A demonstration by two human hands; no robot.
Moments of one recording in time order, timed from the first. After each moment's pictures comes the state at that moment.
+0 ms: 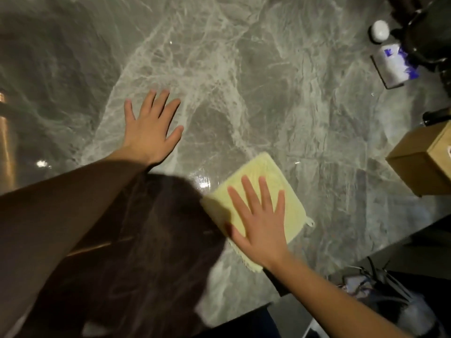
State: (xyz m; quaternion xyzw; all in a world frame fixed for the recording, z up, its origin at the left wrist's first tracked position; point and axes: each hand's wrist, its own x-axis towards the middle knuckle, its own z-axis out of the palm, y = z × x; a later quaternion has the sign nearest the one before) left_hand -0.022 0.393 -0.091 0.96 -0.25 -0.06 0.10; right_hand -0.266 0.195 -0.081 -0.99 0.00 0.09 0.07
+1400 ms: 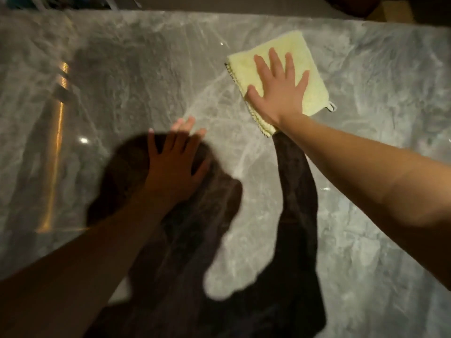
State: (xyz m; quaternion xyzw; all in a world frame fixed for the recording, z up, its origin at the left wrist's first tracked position) left_hand 0.002 0.435 -0.097 0.98 -0.15 -0.05 0.09; right_hand 0.129 0.198 -0.082 -1.00 -0.02 0.05 0.08
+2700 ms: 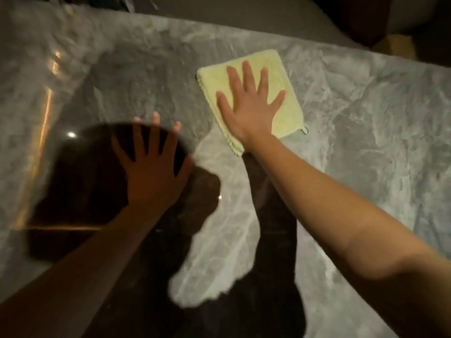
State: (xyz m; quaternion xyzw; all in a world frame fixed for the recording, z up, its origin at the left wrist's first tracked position) left_hand 0.017 0.490 -0.099 1.00 0.00 -0.02 0.07; right_hand 0.138 0.311 -0.088 -0.99 -0.01 0.06 0.10
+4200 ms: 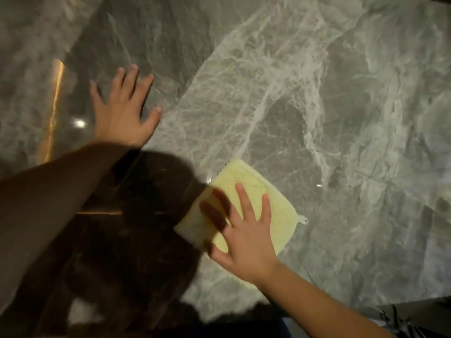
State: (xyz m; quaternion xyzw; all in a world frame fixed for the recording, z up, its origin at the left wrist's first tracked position) left_hand -0.051 0.561 -0.090 0.99 -0.06 -0.03 0.08; right_hand -0.255 0.307 -0.078 -0.96 -0.22 0.14 0.06
